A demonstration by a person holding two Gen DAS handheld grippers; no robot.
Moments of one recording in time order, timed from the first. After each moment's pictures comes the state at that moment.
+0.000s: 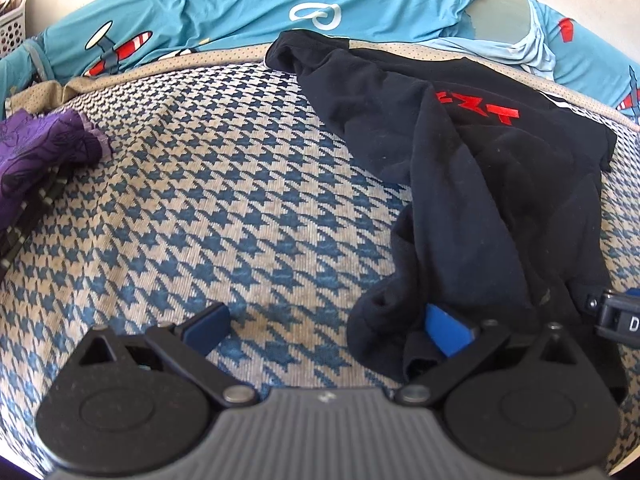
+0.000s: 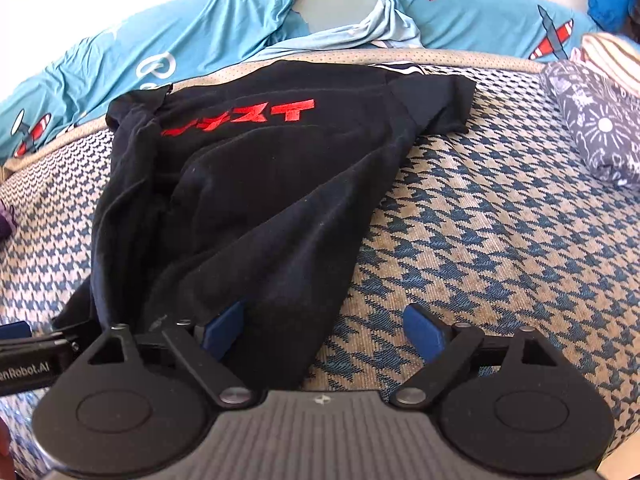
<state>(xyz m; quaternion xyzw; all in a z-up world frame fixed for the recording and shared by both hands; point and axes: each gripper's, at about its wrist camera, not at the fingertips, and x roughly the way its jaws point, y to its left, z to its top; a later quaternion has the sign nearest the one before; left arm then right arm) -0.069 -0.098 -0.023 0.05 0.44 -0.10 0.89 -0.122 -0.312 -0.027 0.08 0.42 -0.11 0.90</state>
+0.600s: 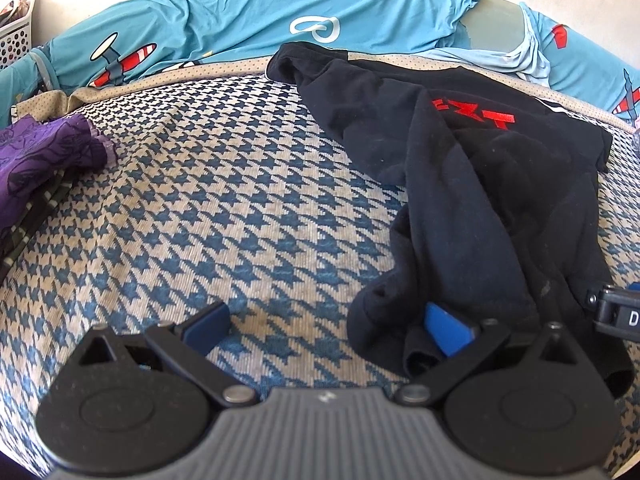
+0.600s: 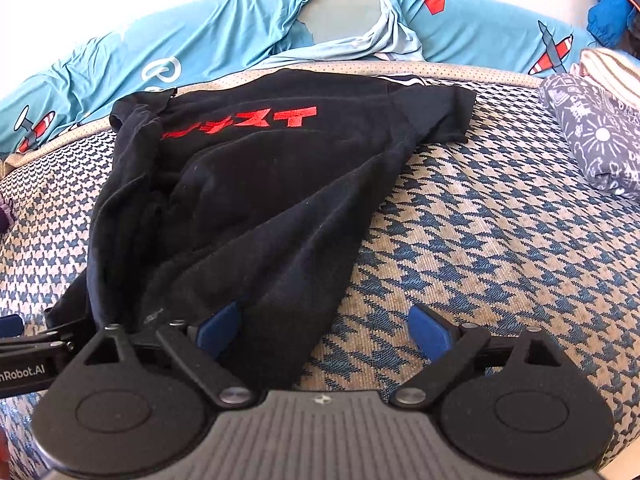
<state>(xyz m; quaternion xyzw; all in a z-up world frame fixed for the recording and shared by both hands) -0.080 -0.096 -0.026 0.04 0.42 -0.10 0.90 -0.128 -0.311 -0.032 0.07 0.40 -0.10 0.91</state>
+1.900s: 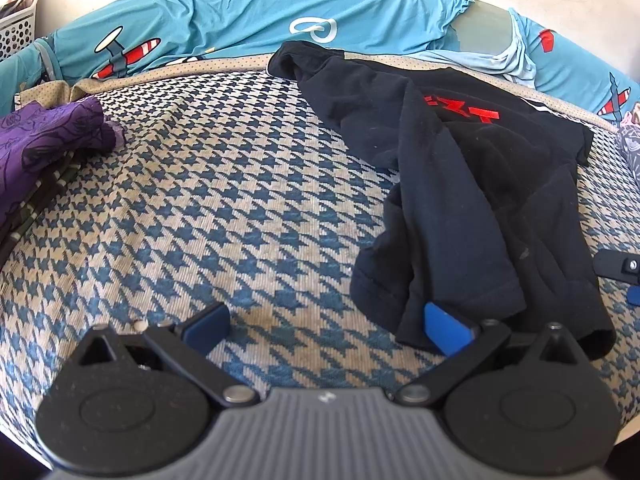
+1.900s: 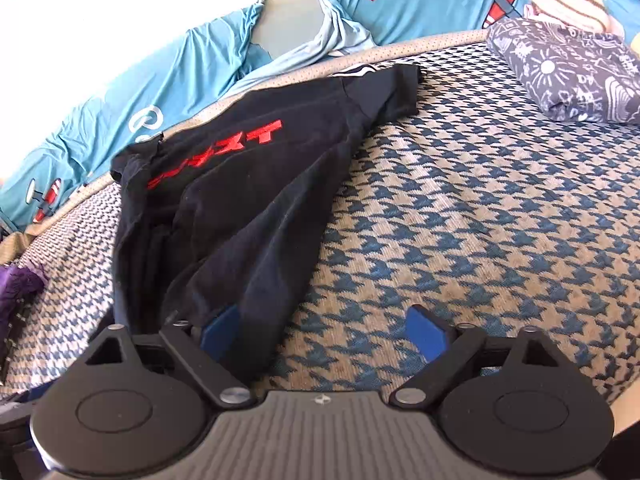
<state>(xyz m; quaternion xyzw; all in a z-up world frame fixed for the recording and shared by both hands) -0.107 -0.083 -0.023 0.03 0.42 -0.11 0.90 -0.170 -0.347 -0.015 0.20 0.37 -0.09 0.90</state>
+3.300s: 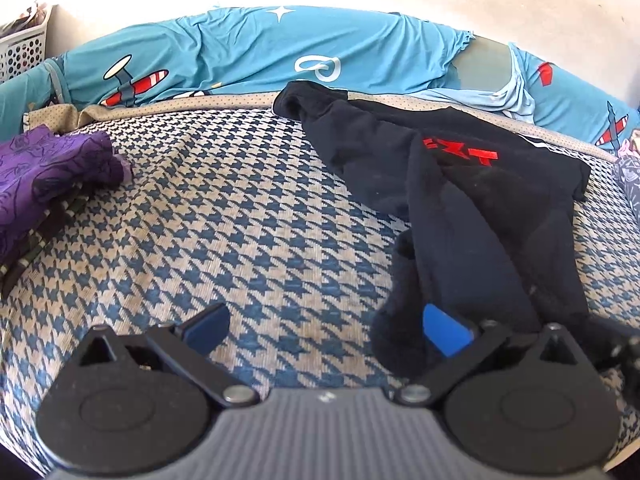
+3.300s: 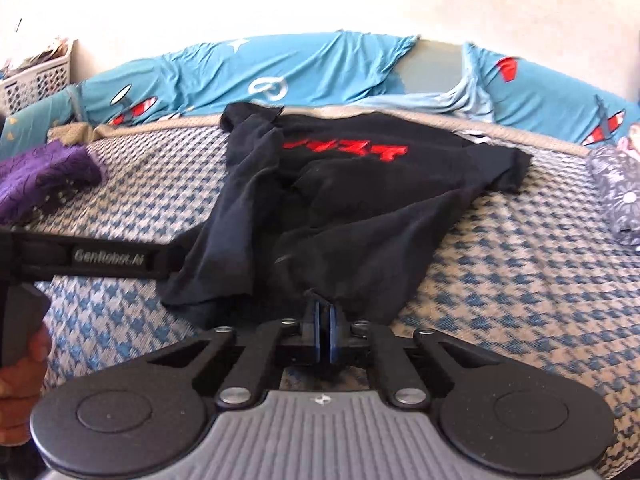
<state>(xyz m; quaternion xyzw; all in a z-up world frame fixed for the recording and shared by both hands) -0.104 -0.080 -0.007 0.02 0.37 -0.11 0.92 -0.195 -0.267 -0.008 0.01 0.32 -0.01 0.95</state>
